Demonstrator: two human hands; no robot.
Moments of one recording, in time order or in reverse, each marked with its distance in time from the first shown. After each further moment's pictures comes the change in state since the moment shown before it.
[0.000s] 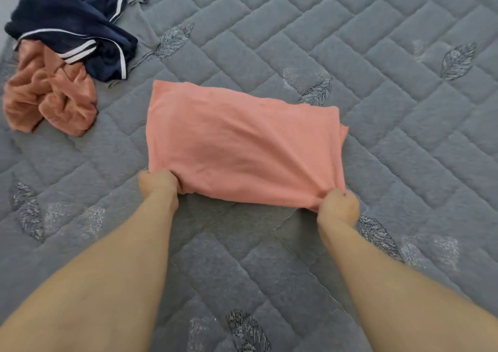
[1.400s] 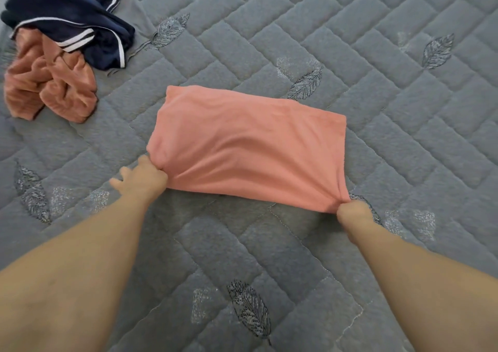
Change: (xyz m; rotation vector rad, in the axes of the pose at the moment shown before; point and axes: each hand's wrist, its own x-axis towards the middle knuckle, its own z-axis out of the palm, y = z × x) left_hand 0.007 -0.007 -0.058 1.117 -0.197 0.403; right_hand 0.020 0.042 -0.067 -0.445 -0.260 0.039
